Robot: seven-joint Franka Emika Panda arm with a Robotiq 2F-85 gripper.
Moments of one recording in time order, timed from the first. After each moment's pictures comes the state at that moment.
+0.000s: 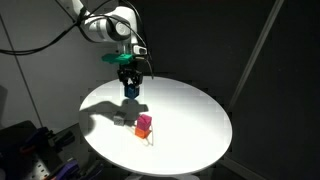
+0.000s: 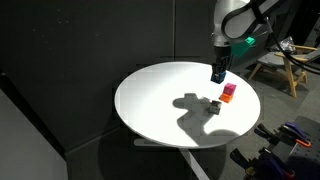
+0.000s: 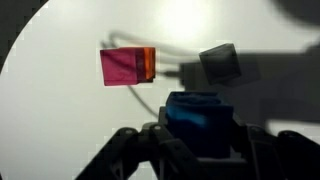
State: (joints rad) arm 0.00 0.14 -0.06 -2.23 -0.24 2.31 0.02
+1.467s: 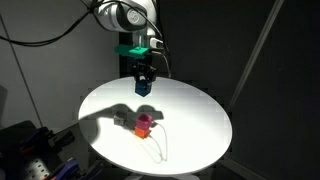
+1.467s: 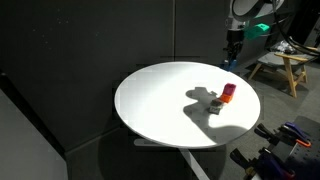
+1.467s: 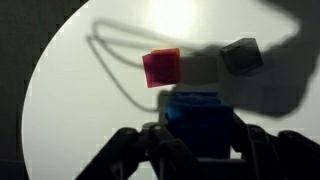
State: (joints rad) arm -0.11 0.09 -0.11 -2.15 -0.11 2.21 -0.14
